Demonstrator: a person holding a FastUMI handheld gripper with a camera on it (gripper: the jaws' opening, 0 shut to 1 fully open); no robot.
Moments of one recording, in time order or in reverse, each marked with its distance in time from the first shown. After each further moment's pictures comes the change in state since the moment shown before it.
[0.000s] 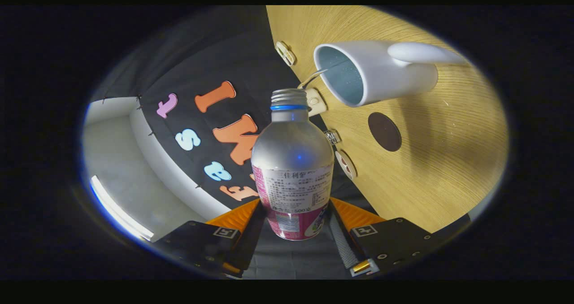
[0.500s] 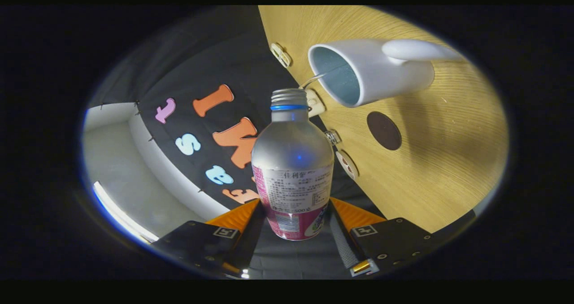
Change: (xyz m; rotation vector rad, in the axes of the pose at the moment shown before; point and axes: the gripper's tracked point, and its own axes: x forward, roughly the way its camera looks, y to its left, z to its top) arm -0.001 0.002 0.001 0.041 -0.006 0.009
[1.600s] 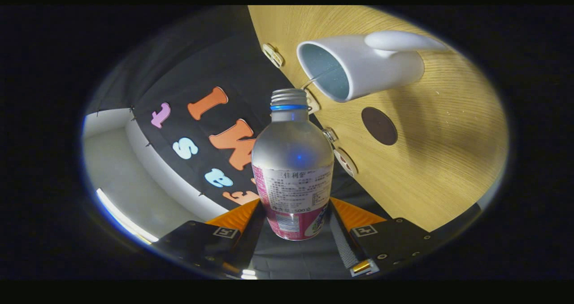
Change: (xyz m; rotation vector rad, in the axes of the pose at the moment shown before) arm 0.005 -0.002 -0.004 0.047 0.009 -0.015
